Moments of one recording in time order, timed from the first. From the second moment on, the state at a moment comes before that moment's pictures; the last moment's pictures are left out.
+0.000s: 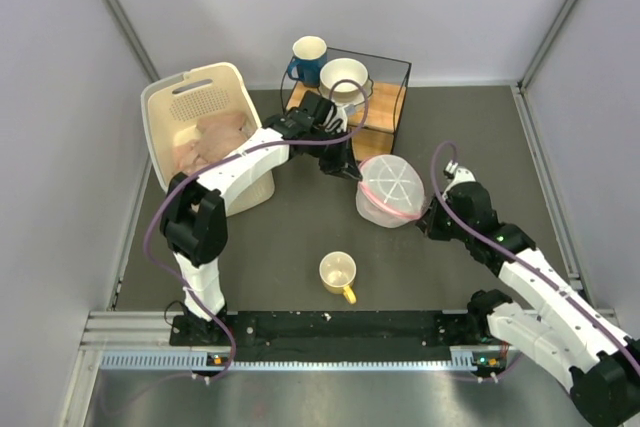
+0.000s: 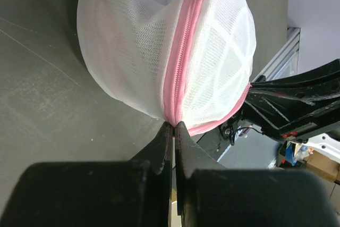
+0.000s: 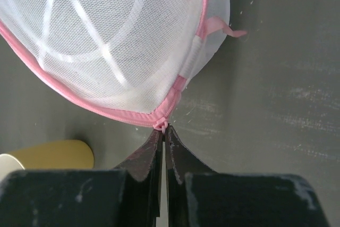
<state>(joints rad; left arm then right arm) -0.58 1.87 1.62 -0.63 0.56 -0.53 0.44 0.79 0.57 -0.49 -0.02 0.53</state>
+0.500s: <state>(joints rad) -0.54 1.96 1.71 -0.65 0.62 -0.47 0.43 0.76 0.57 -0.47 -0.05 0.51</state>
